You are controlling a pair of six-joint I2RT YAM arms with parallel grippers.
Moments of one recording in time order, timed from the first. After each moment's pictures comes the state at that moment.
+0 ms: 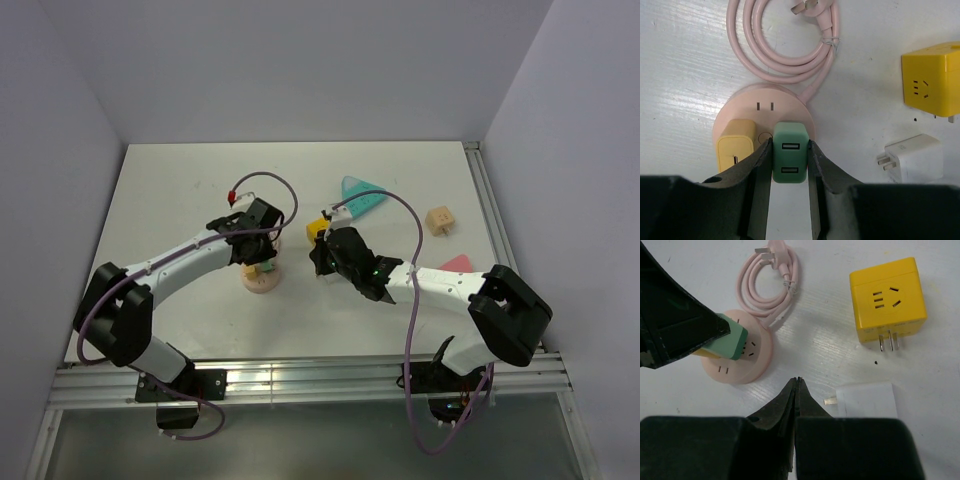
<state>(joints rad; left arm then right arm) -0.64 1.52 1.05 -0.59 -0.34 -0.89 0.87 1.45 0.74 0.19 0.23 0.50</state>
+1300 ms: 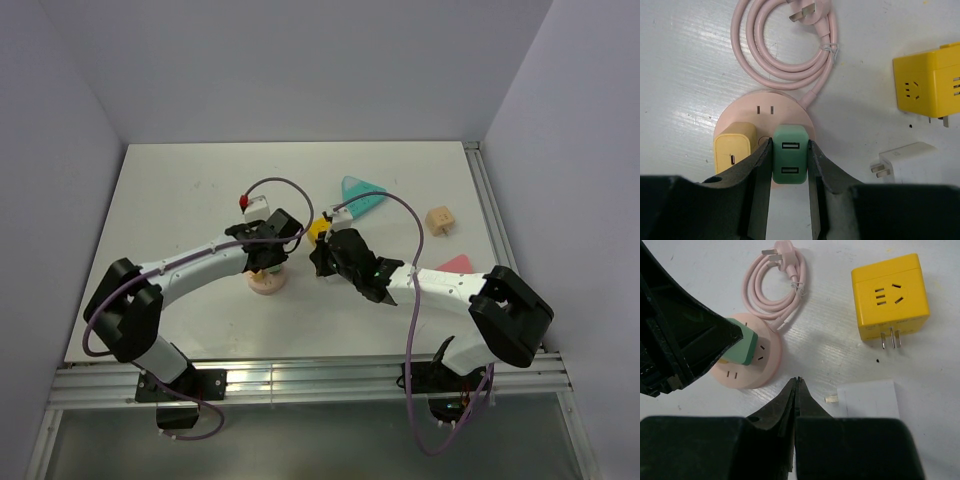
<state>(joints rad) -0.78 1.58 1.08 -0.61 -0.52 -1.00 0.87 1.44 0.72 0.21 0.22 0.50</state>
